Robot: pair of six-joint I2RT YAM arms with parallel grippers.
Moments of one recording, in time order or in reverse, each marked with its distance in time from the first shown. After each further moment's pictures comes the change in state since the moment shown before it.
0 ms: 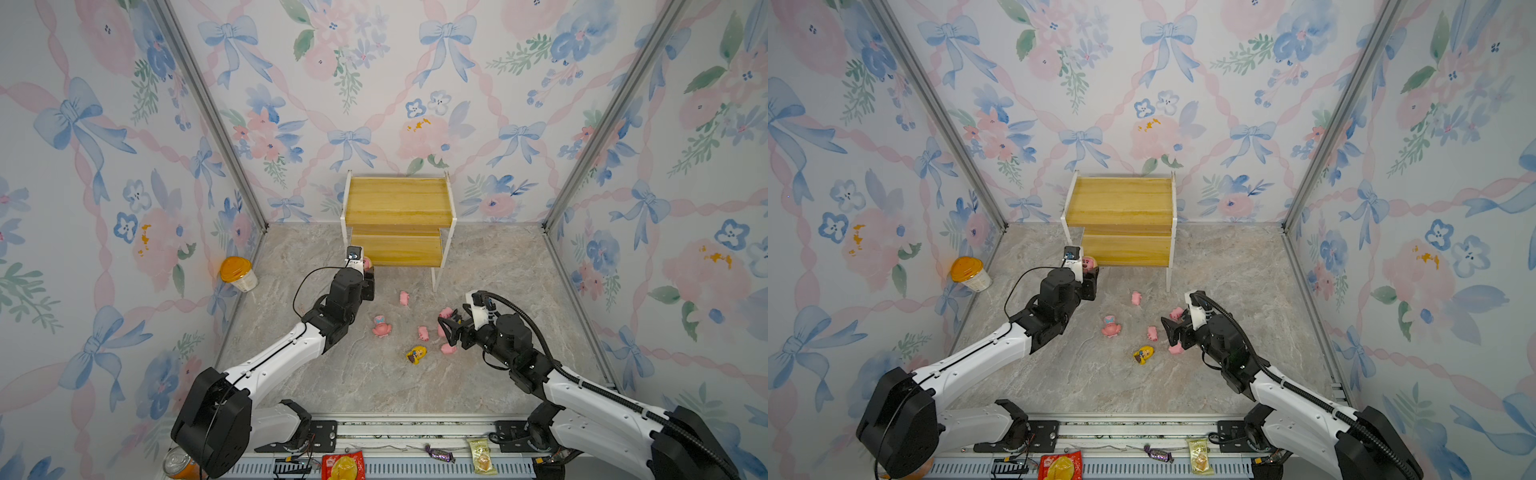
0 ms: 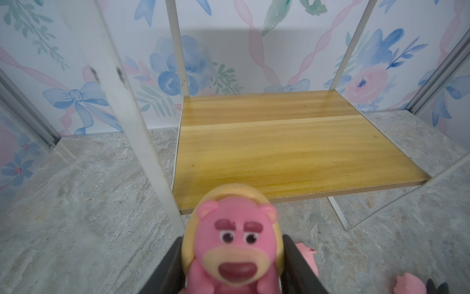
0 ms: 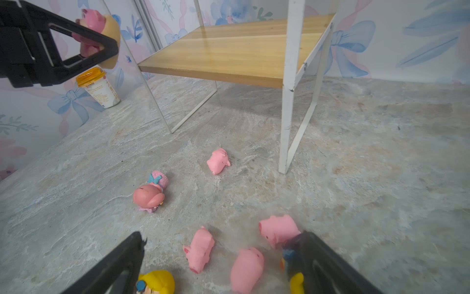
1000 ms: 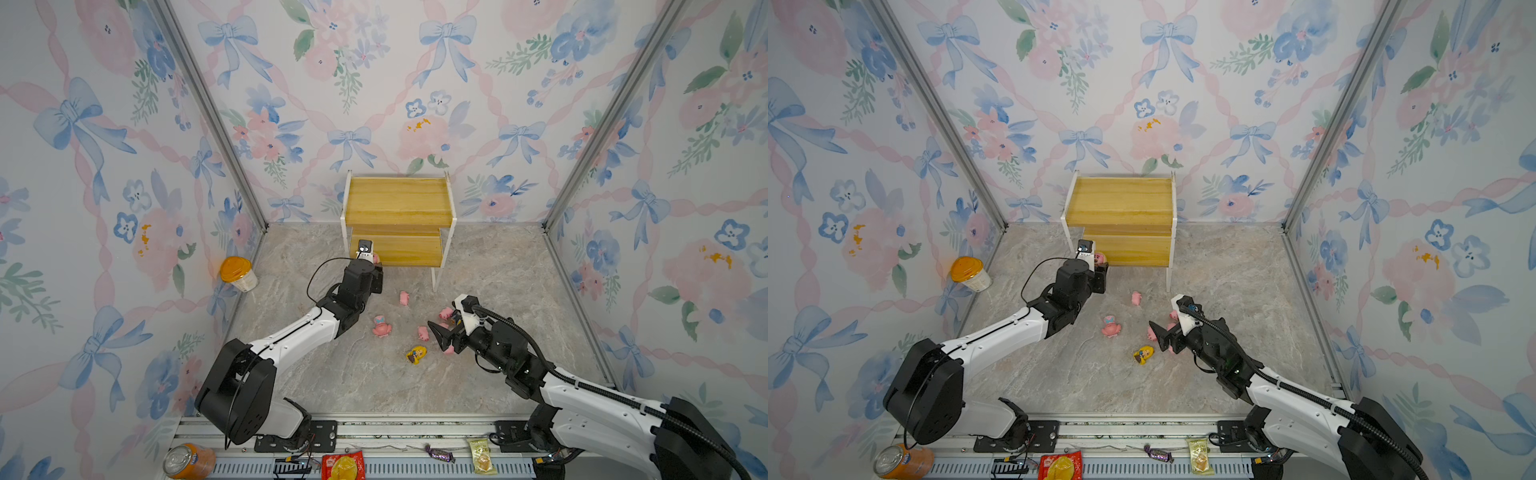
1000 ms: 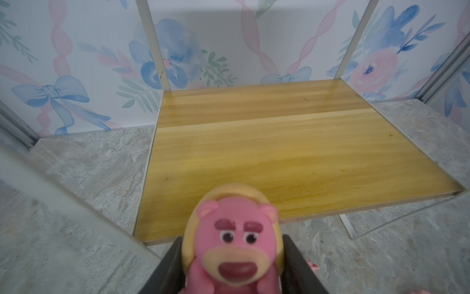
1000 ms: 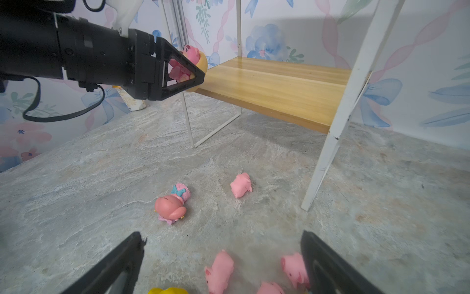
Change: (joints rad) left arm 0.000 0.182 0.111 0.016 0.013 0.000; right arm 0.108 0.016 0.002 0.111 0.047 -0.099
